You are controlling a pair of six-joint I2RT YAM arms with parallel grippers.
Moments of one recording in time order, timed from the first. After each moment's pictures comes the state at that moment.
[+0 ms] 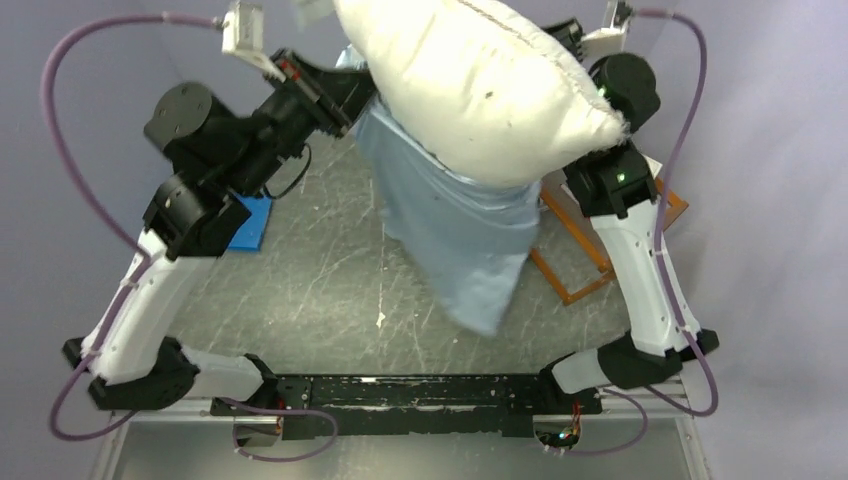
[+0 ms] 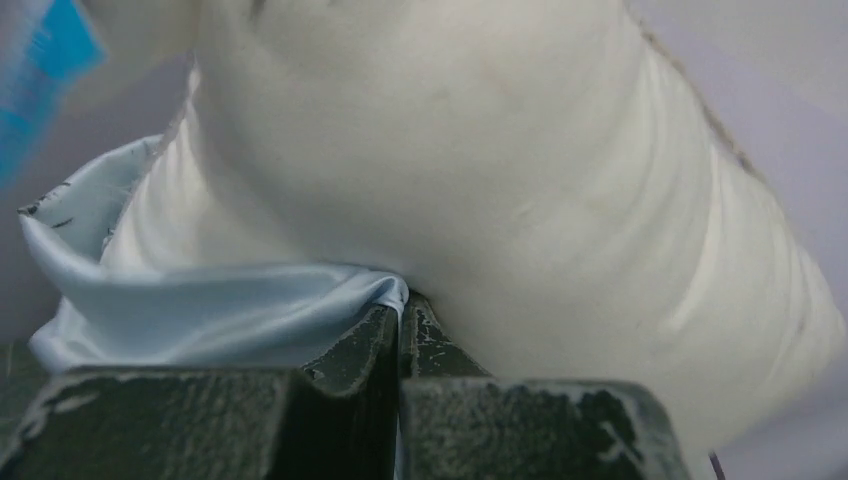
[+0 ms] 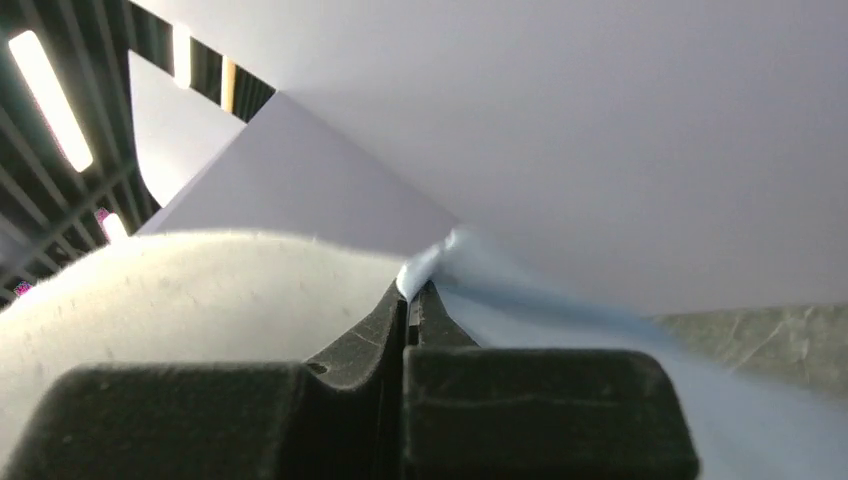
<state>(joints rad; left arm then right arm) -0.80 1.30 1.90 -0.25 -0.07 -0.58 0.49 1.46 2.09 -0.31 0.01 0.91</state>
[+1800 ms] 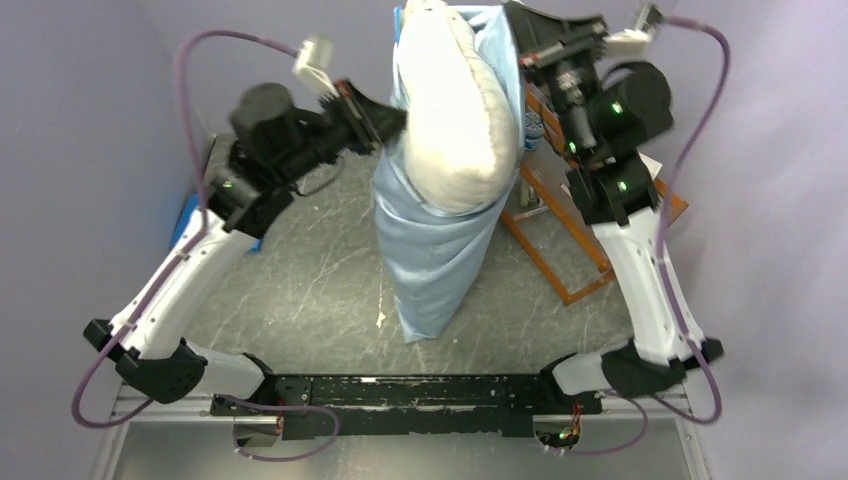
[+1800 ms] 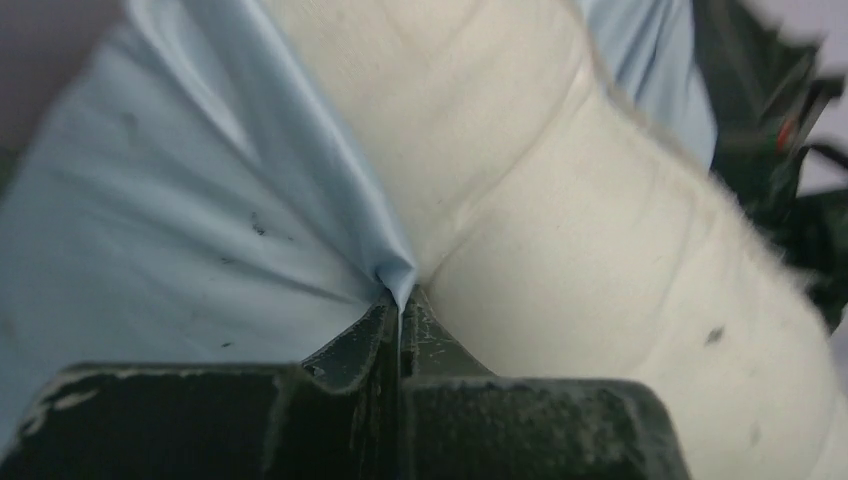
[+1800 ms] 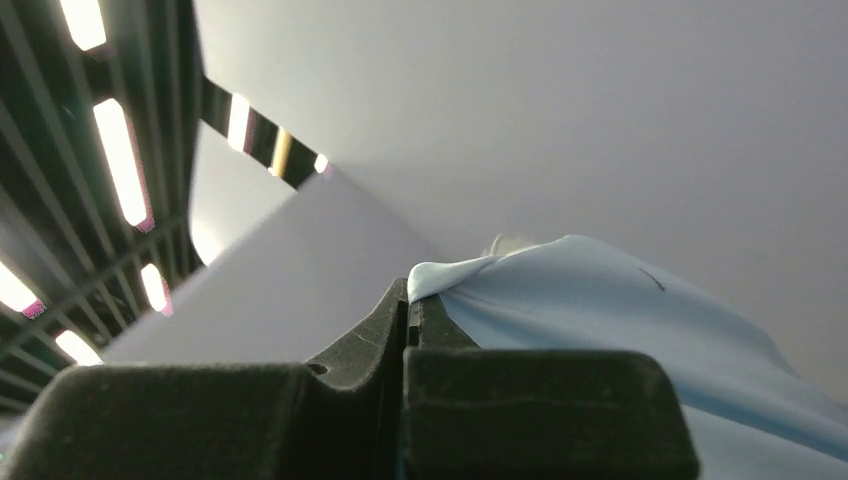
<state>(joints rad) -0.63 1.36 1.78 -0.29 0.19 -0.79 0.46 1.30 1.83 0.00 0.15 0.98</state>
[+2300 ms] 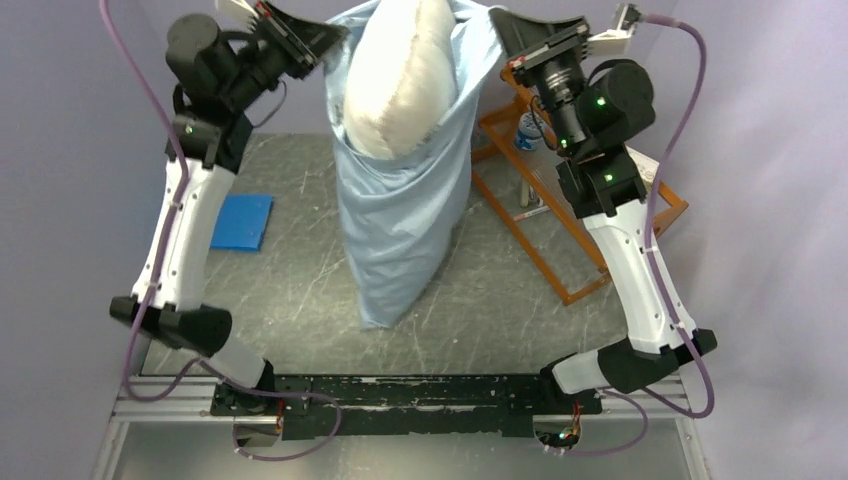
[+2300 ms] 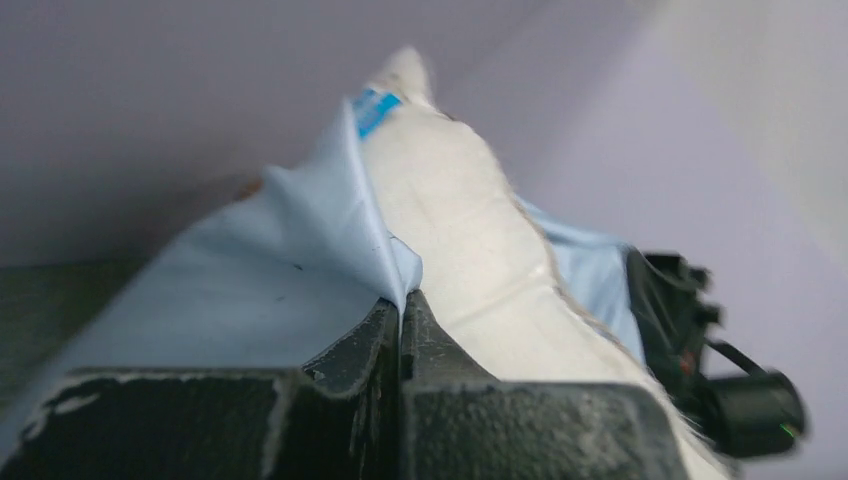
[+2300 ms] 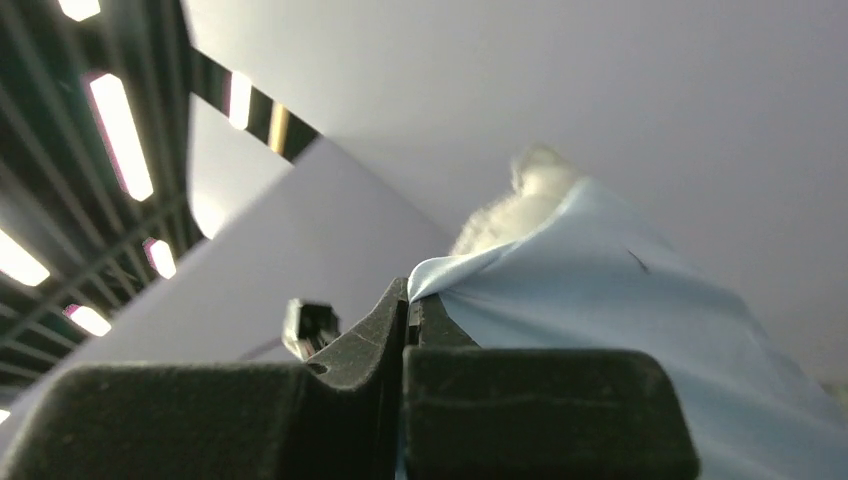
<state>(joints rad) -0.24 1.64 2.15 -0.29 0.40 -0.93 0.44 1.42 1.88 -0.04 0.03 0.96</state>
